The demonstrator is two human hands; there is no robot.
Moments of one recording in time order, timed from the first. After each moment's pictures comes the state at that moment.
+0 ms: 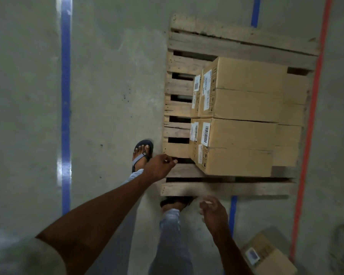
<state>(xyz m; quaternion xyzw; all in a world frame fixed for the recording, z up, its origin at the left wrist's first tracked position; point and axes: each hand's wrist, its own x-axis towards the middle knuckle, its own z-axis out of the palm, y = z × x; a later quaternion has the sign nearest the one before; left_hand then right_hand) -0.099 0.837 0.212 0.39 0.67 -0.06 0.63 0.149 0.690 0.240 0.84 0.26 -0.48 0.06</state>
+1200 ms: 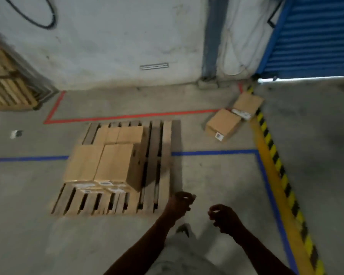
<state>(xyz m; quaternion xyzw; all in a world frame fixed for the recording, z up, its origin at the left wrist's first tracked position) -0.087 0.439 0.538 0.73 0.25 -0.27 0.57 -0.092 0.221 0.499 0.77 -0.16 -0.35 -0.50</state>
